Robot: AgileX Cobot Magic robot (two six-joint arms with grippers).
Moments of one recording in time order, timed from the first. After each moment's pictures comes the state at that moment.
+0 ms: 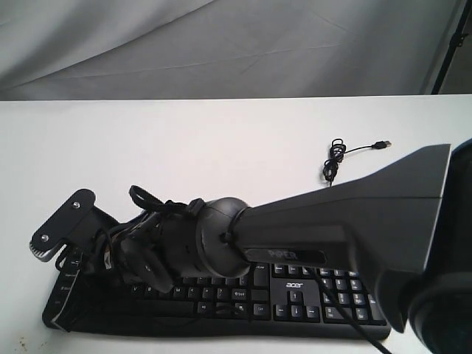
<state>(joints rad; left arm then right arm) -0.18 0.00 0.00 0.04 0.26 -0.02 1.05 2.24 -1.45 0.12 0.13 -0.20</state>
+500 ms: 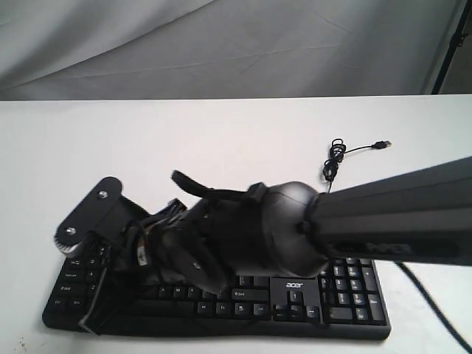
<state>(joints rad) -0.18 0.00 0.00 0.04 0.26 -0.02 1.03 2.02 -1.22 0.11 0.12 -0.20</state>
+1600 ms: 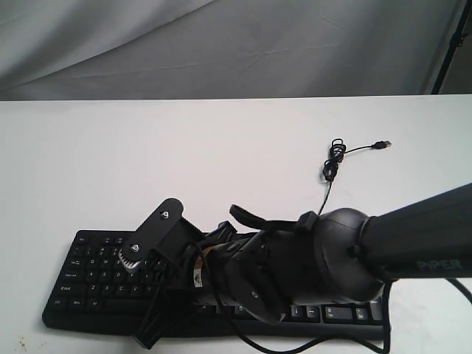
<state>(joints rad) -0.18 0.00 0.00 0.04 0.26 -0.02 0.99 1.97 -0.98 0.16 -0.06 -0.20</state>
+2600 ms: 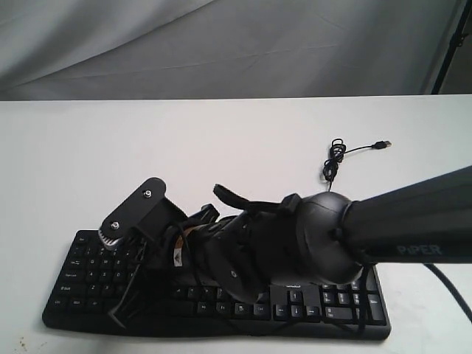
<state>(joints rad) -0.18 0.00 0.00 0.04 0.26 -0.02 0.99 2.00 -1.08 0.17 -0.04 -0.20</state>
